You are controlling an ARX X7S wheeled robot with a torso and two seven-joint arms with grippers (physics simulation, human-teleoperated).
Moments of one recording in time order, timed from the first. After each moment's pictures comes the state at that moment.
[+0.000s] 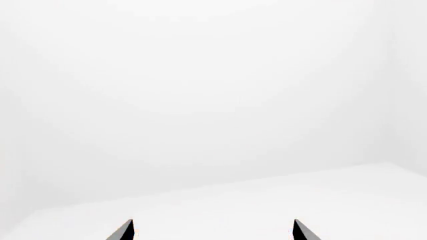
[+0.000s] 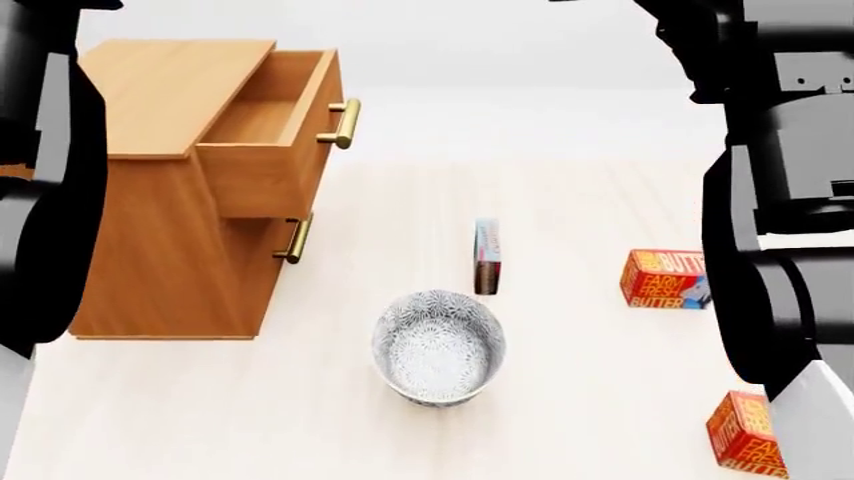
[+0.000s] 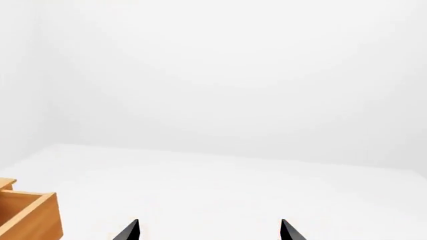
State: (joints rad) left arm -1.96 -0.09 0.30 -1.28 -0.22 -0.49 0.17; right arm 1.76 0.12 -0.20 1.14 0.17 0.54 -0.13
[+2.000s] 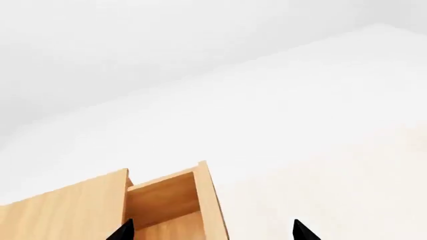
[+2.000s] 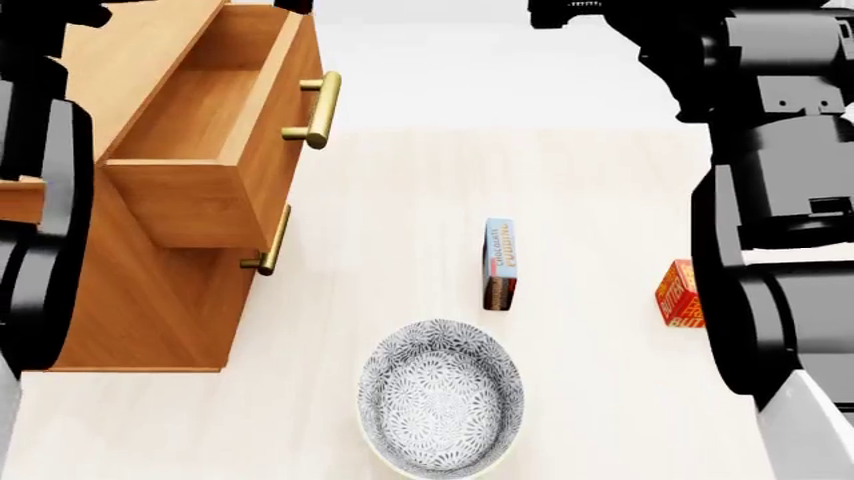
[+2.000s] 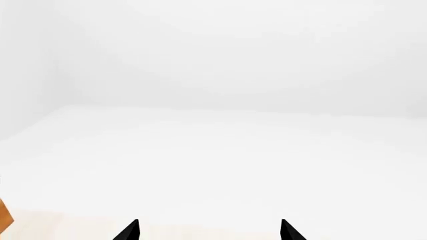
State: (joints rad) left arm -1.87 -0.16 0.47 -0.91 -0.23 -1.02 0.29; right arm 1.72 0.12 -0.21 1.13 0.23 0.57 -0.14
